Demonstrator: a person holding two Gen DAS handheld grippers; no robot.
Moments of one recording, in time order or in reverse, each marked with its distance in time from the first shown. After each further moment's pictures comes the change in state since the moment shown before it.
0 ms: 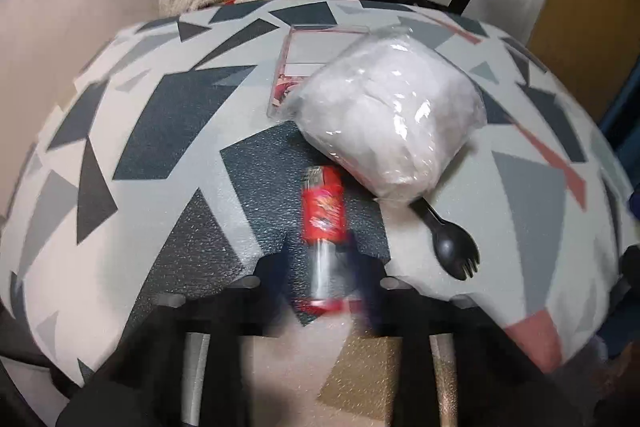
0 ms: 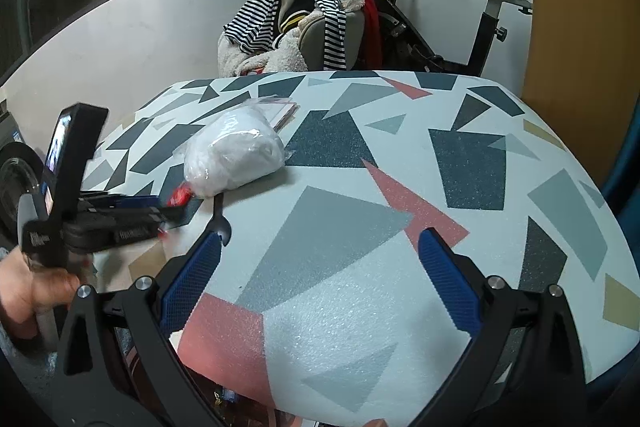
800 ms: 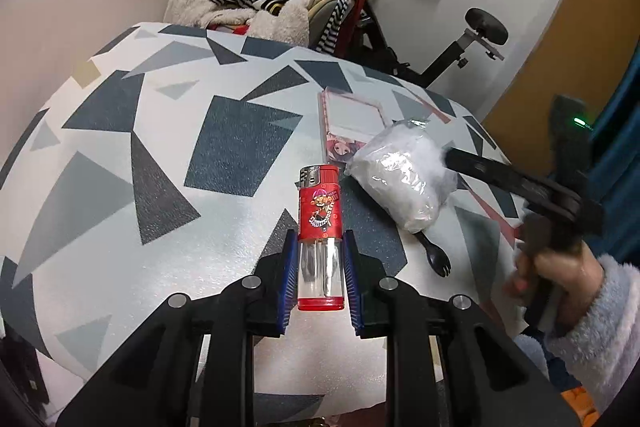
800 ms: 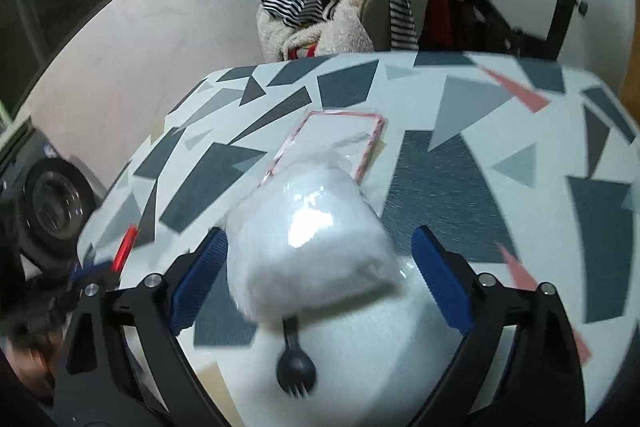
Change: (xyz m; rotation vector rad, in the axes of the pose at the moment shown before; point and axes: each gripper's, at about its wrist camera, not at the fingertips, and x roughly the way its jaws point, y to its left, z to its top) left arm -0.074 0.100 -0.009 -0.127 -0.163 -0.218; right arm 0.127 0.048 0.095 0.077 0.173 0.208
